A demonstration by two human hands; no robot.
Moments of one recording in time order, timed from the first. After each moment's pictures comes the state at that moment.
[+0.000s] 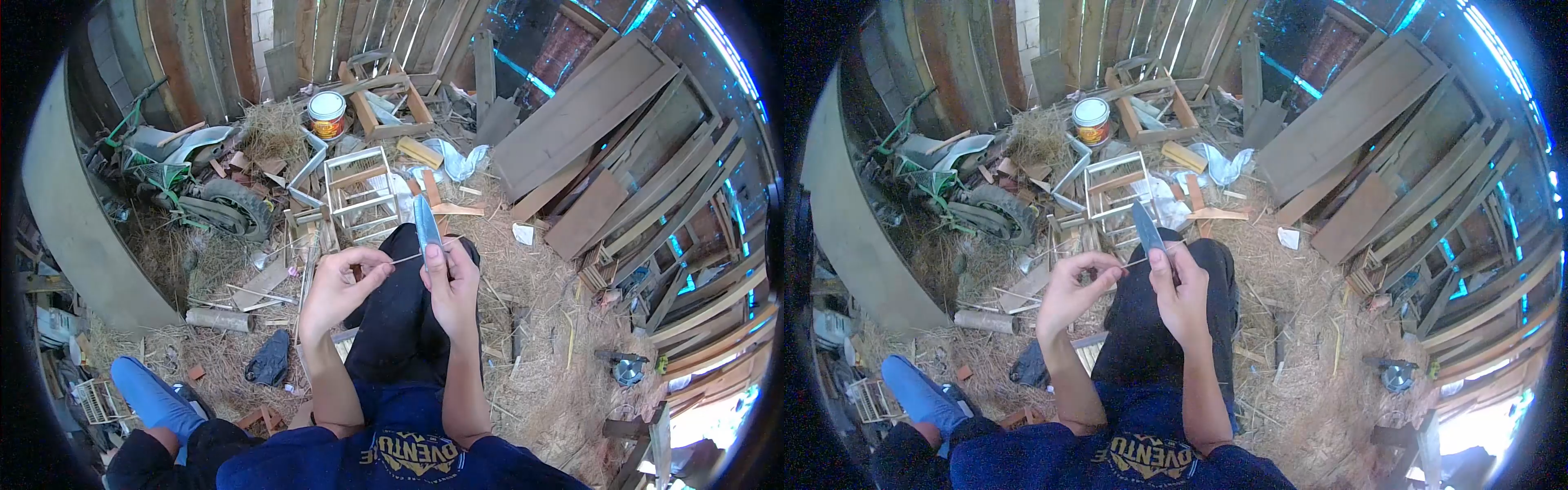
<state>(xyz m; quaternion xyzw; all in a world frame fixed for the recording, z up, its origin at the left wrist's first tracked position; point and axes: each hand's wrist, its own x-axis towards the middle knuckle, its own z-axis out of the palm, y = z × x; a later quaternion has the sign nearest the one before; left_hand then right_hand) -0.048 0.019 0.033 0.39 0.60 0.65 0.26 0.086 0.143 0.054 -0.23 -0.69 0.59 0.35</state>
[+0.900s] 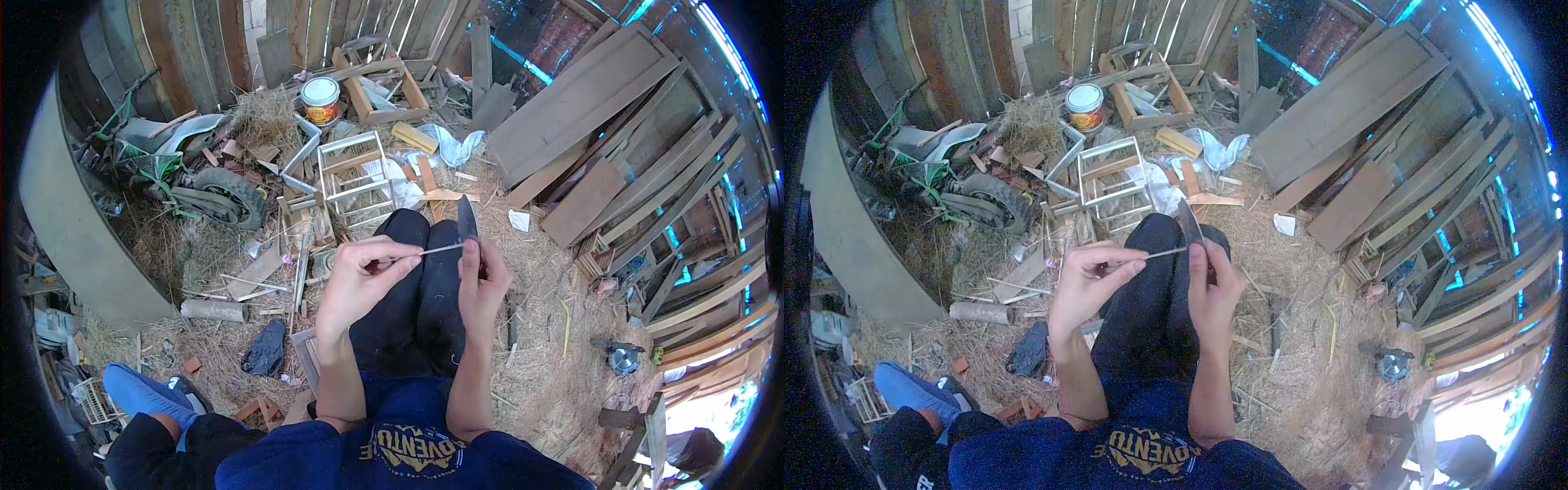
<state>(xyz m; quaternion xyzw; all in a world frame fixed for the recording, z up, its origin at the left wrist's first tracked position) -0.021 0.037 0.050 0.41 0.59 0.66 0.21 0.120 0.159 0.045 -0.33 -0.75 0.36 0.44</state>
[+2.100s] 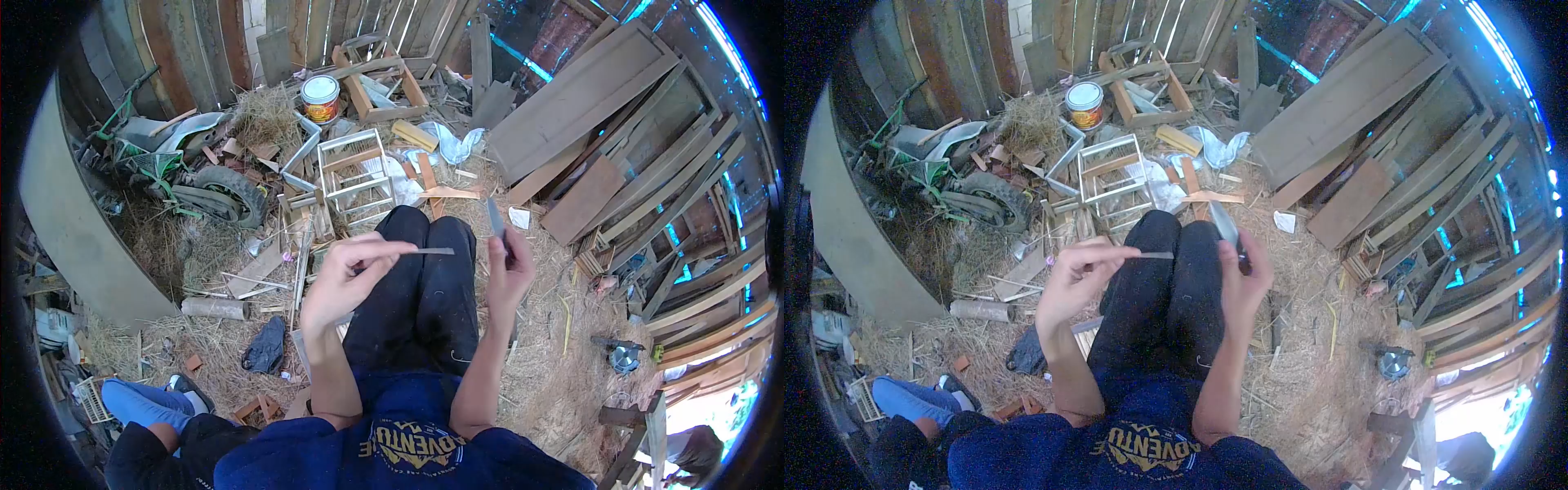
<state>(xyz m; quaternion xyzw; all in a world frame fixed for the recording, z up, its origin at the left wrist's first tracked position) -0.032 0.022 0.048 0.45 0.58 0.64 0.24 0.149 0.192 0.040 -0.32 -0.72 0.36 0.49</state>
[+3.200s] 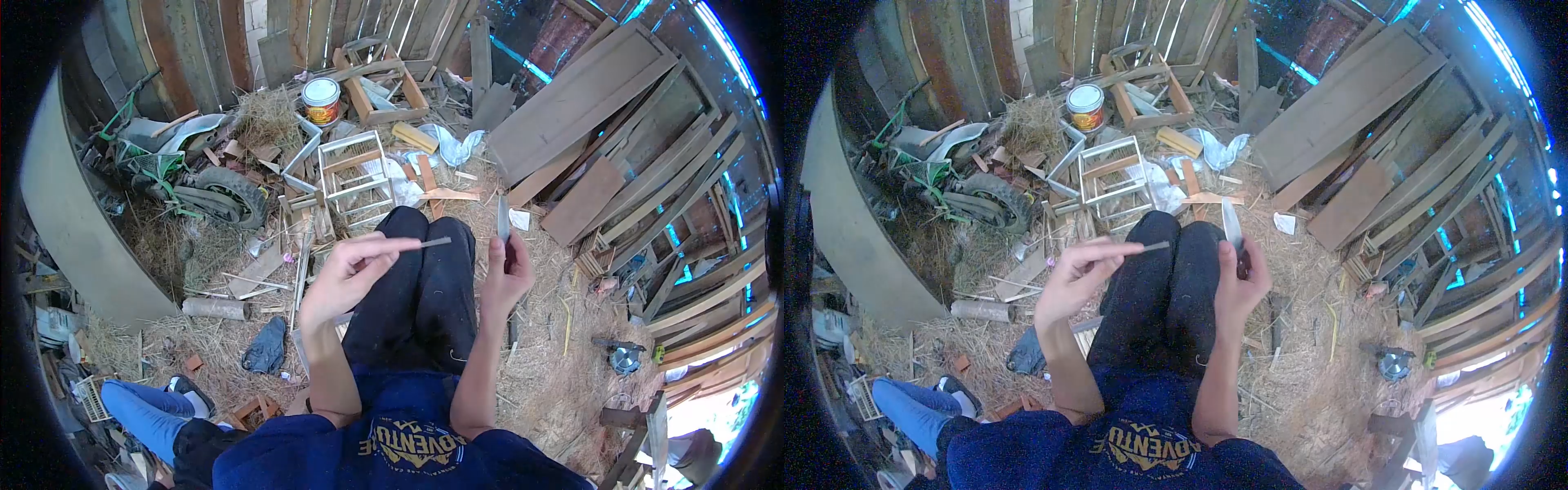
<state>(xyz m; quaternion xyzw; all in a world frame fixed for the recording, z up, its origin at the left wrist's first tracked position) -0.033 0.022 0.045 0.49 0.53 0.64 0.28 0.141 0.182 0.034 -0.37 -0.65 0.39 0.54</state>
